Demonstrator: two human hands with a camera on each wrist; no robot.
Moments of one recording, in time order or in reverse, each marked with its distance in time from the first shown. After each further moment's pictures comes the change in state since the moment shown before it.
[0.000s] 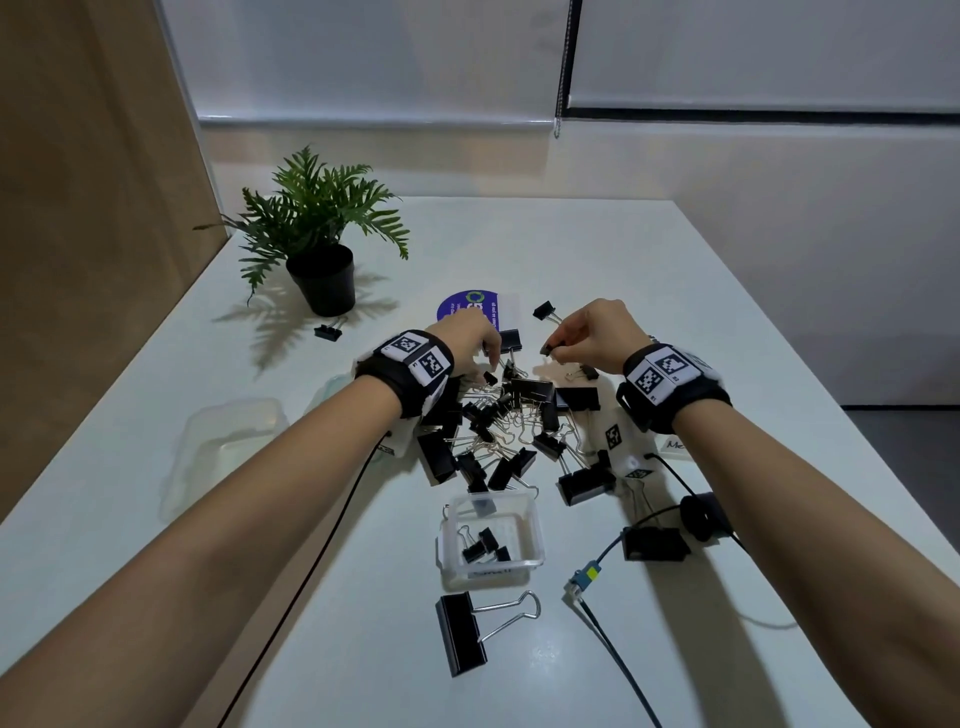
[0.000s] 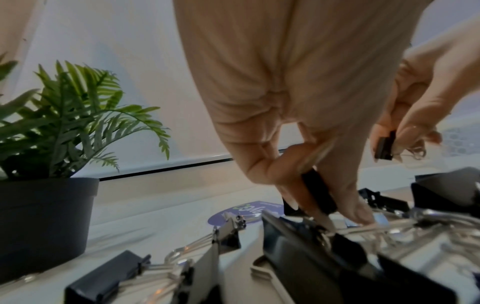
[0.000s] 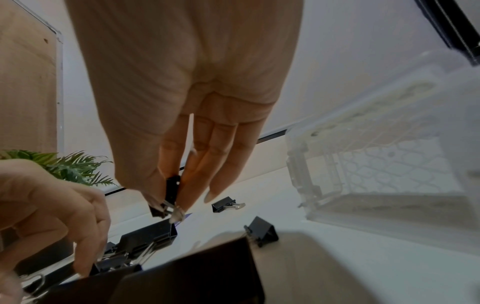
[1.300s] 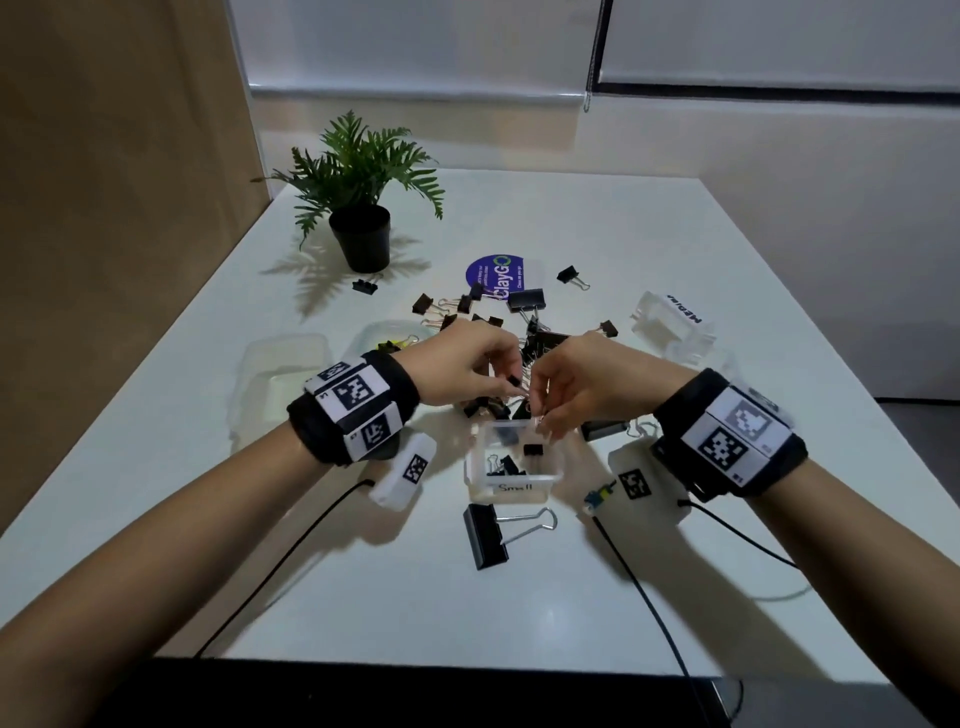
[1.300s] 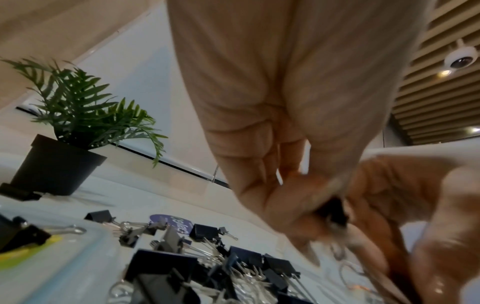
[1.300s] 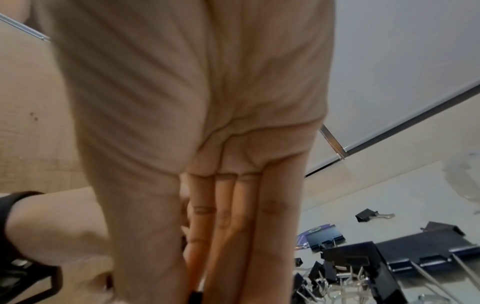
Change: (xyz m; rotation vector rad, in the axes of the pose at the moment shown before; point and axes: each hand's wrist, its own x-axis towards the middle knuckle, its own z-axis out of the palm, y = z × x) left_hand -0.141 0.034 -0.003 -0.479 0.008 0.184; right_hand -0.123 -0.087 0.008 0.007 -0.538 -0.197
